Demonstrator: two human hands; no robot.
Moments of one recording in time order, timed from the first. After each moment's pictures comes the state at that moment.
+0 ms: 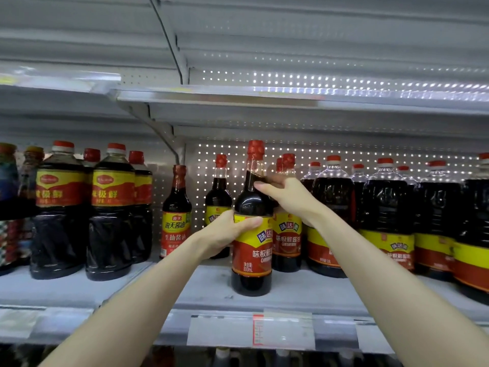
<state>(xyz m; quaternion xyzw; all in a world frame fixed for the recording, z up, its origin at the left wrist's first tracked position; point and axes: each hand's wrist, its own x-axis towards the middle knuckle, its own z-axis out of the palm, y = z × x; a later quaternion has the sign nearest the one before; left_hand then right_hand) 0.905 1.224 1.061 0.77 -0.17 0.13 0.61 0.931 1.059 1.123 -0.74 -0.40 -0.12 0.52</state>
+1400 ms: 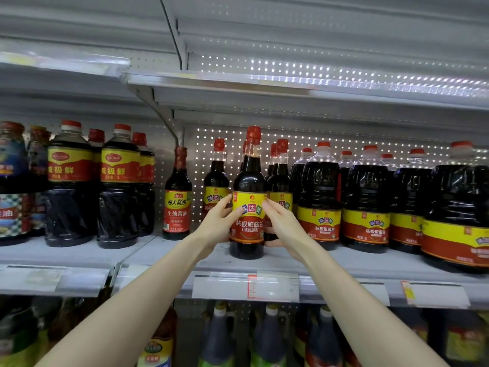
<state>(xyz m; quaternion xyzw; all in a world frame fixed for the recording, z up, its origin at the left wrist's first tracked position) 0.866 1.215 1.026 0.73 -0.09 0.17 0.66 0.904 1.061 1.034 -0.74 -0.22 -0.03 0.63</state>
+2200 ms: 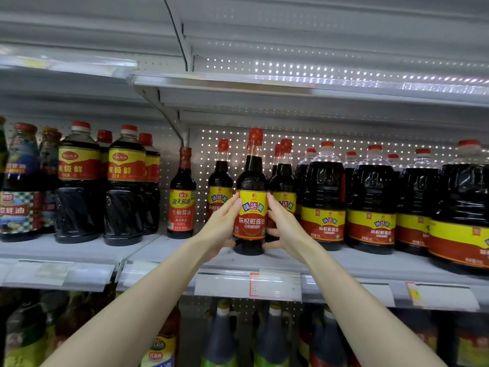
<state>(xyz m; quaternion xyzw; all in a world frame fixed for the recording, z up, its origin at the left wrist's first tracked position) 0.851 1.203 1.023 0.71 -0.09 0.17 0.68 0.907 1.062 1.029 -0.71 -0.22 0.04 0.66</state>
